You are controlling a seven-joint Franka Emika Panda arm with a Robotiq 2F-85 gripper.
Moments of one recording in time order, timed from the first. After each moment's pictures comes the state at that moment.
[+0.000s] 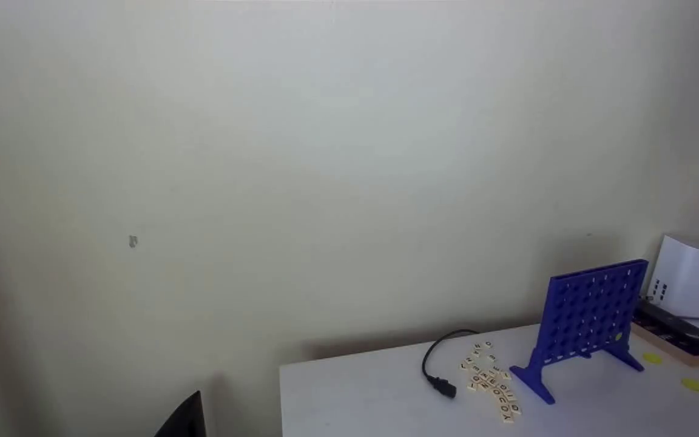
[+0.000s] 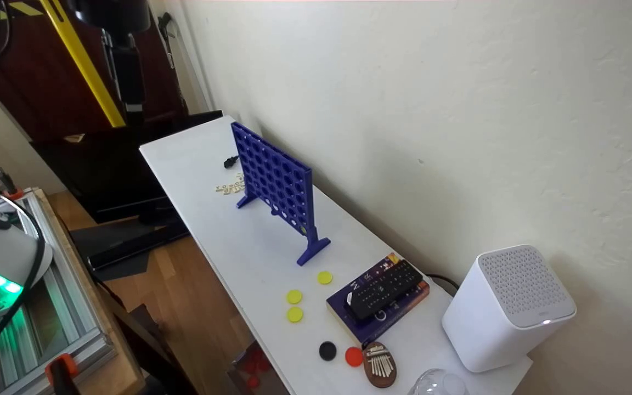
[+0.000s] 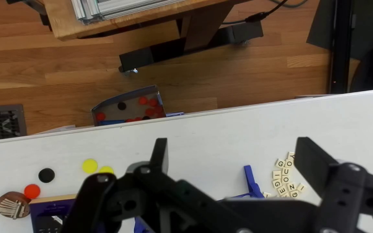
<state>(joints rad) -0.20 -0.54 -0.20 -2.65 -0.09 1.88 -0.05</state>
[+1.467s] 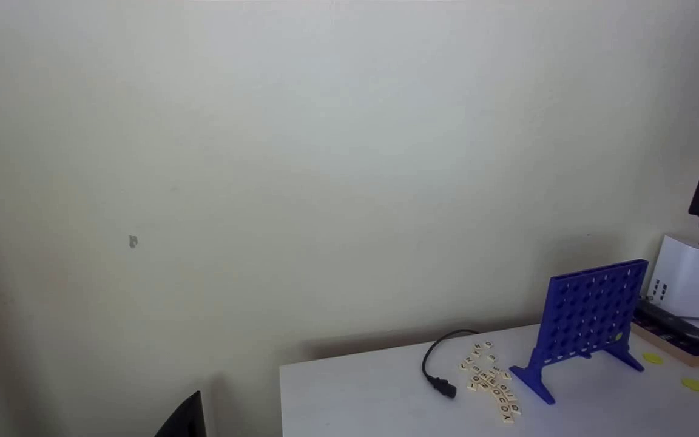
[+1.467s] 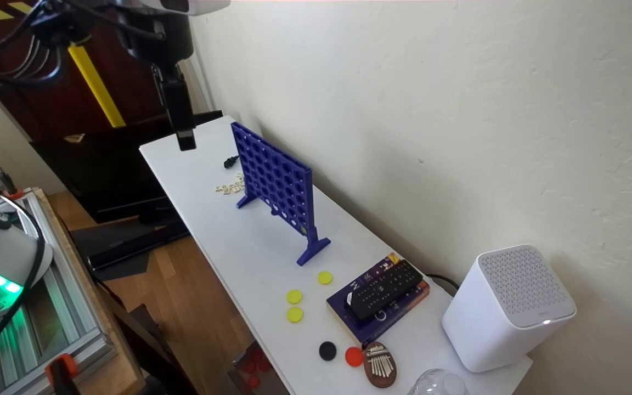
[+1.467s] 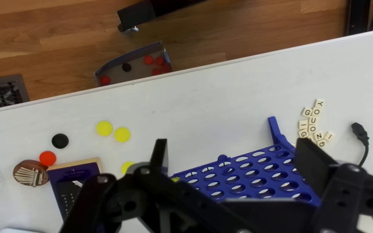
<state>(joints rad) -0.24 -0.41 -0.27 -2.65 -0.09 2.15 -0.08</state>
